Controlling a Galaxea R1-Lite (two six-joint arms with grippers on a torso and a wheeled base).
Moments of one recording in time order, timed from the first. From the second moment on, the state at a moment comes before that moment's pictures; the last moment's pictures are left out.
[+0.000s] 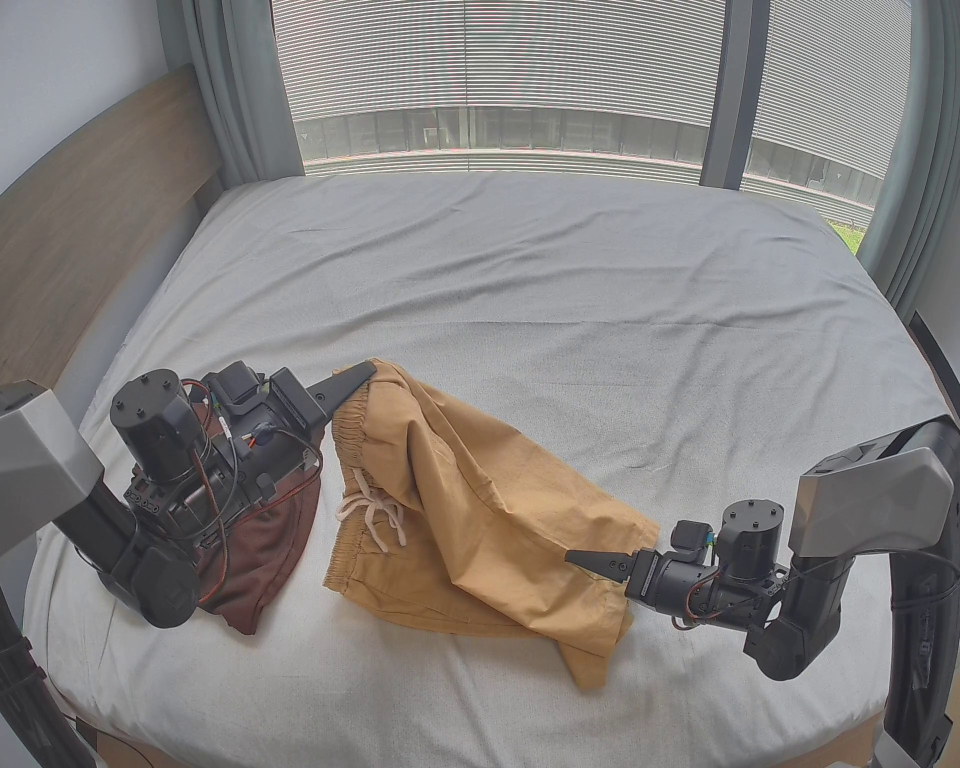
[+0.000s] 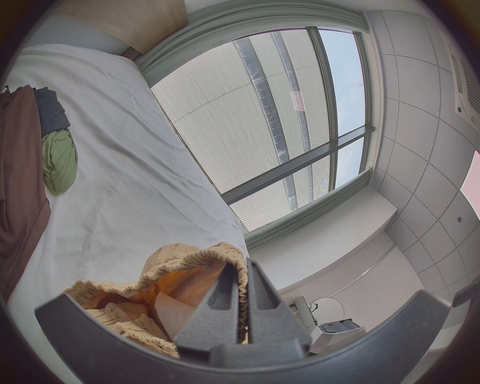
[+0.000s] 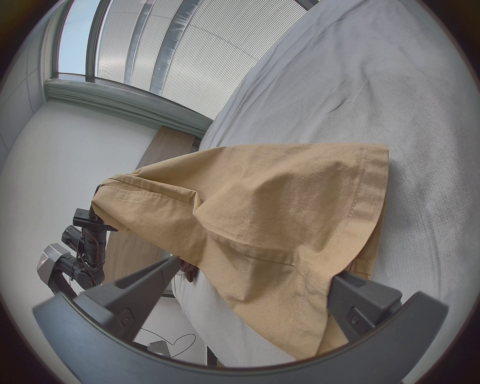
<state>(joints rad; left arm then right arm) -0.32 1.97 -0.61 -1.52 -0.38 -0.98 0.43 2.36 -0.46 -1.55 0.42 0.81</state>
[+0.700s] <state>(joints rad) -0.32 1.97 -0.61 -1.52 -0.38 -0.98 0.43 2.40 -0.48 -1.55 0.41 0.81</state>
